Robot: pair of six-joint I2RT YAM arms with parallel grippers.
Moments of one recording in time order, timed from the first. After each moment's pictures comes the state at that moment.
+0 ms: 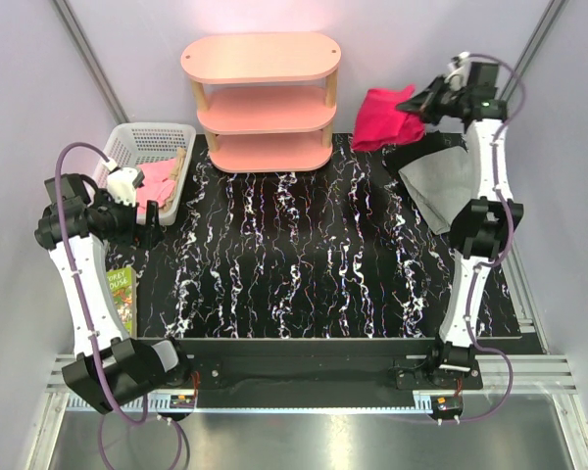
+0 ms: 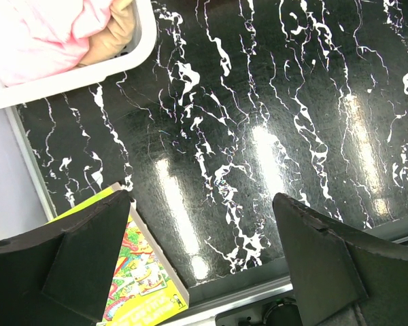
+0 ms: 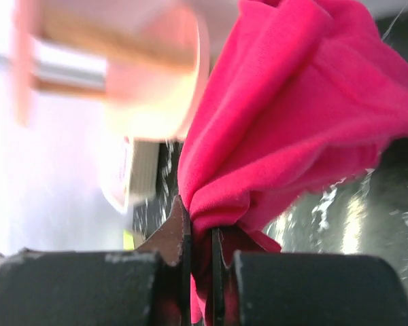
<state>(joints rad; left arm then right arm) 0.46 1.15 1.30 -1.11 0.54 0.58 -0.09 2.34 2.48 -0.70 -0.79 0.61</state>
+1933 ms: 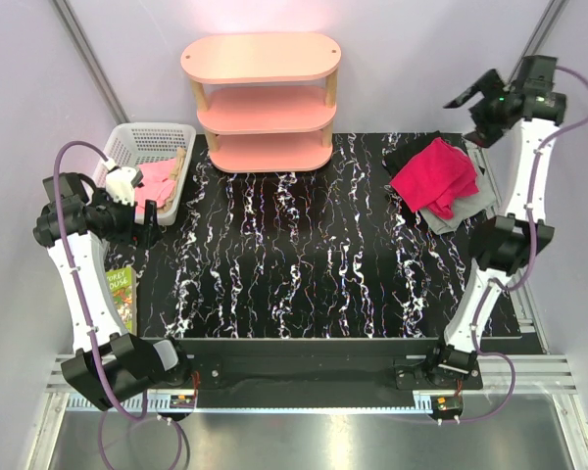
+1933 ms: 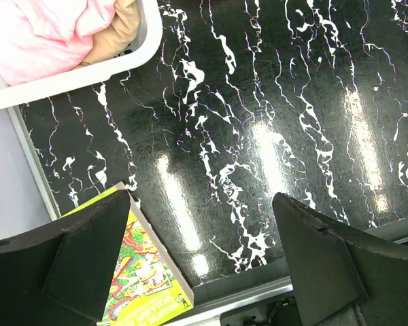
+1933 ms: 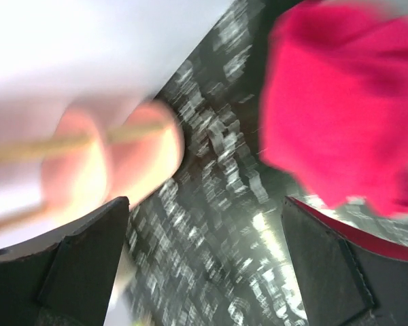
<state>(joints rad) 0.47 1.18 1.31 -1.11 0.55 0.59 -0.27 2.13 2.57 -1.15 -0.27 0.70</state>
